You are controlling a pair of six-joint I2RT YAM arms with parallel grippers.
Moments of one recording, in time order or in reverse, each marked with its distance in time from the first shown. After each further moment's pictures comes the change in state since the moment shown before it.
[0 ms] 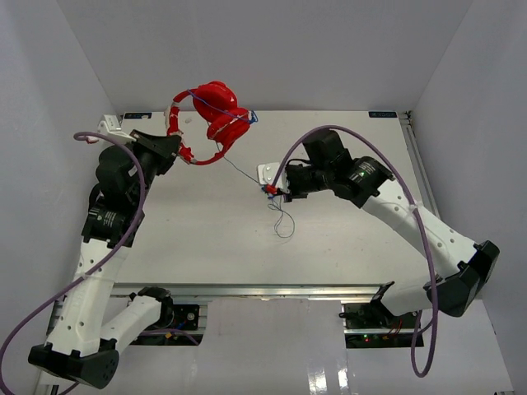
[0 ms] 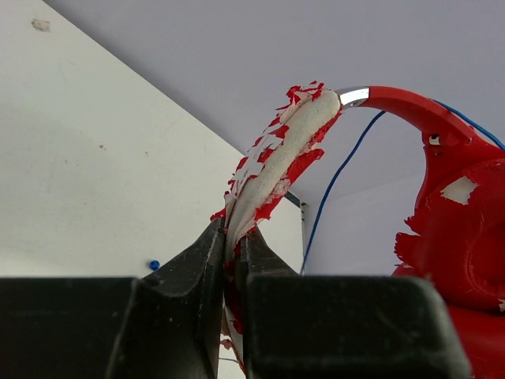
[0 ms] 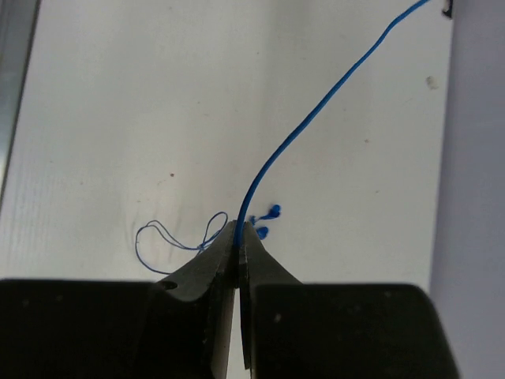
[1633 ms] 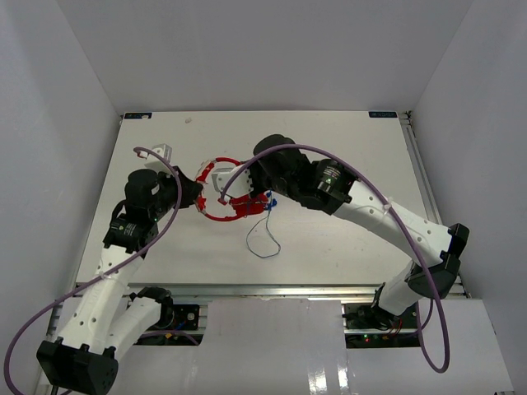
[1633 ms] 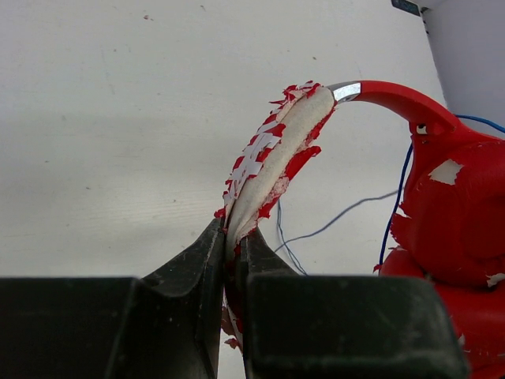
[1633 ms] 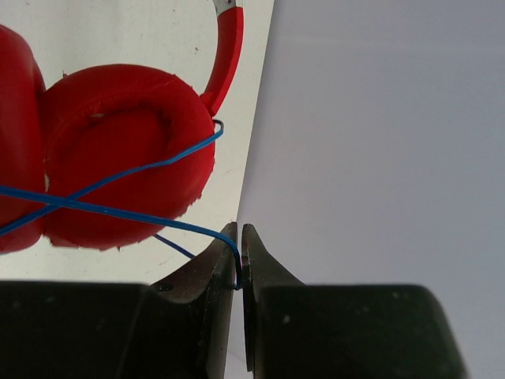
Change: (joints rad) left arm 0.000 -0.069 -0.345 0.002 0.274 0.450; right arm 0.295 0.184 0.301 -0.017 0.773 -0.197
